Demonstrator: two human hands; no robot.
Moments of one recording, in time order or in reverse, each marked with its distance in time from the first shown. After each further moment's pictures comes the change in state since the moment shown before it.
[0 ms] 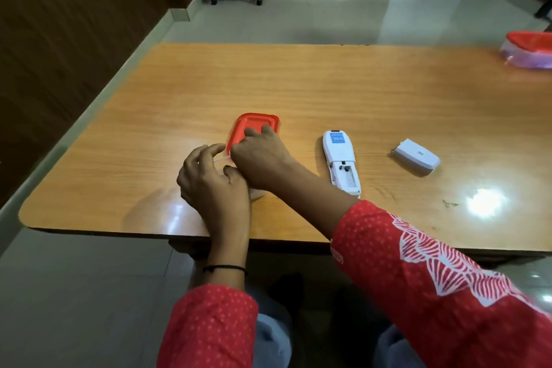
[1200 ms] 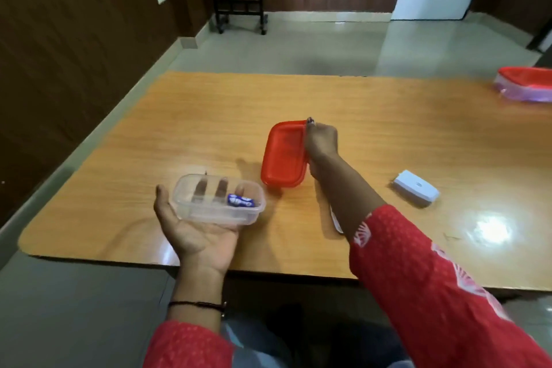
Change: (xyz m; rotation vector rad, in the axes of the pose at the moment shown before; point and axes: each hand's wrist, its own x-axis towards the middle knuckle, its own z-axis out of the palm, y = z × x) left_hand 0.020 -0.003 -0.023 -1.516 -0.374 -0.859; right_hand 0.021 0.098 0.025 1.607 0.551 1.076
